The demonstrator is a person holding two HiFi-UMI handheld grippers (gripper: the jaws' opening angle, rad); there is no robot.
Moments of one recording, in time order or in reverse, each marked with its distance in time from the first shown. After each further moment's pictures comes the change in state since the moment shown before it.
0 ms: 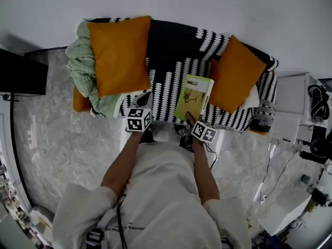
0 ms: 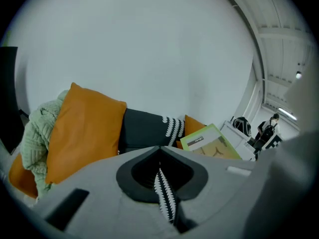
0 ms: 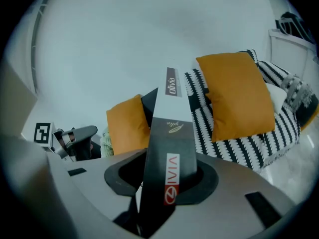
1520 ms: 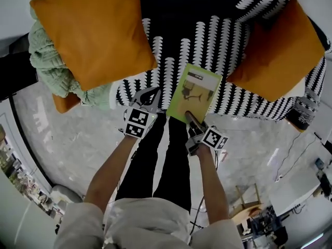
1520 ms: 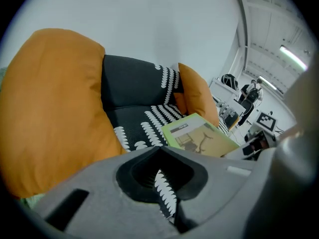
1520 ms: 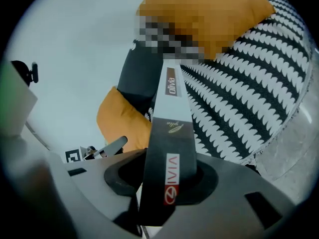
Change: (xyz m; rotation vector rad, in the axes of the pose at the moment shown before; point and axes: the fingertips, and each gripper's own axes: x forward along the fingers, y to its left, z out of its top) left arm 0.144 0.071 -0.207 0.251 0.334 -0.170; right arm 0.173 -0.058 -0.150 0.505 0.106 0.270
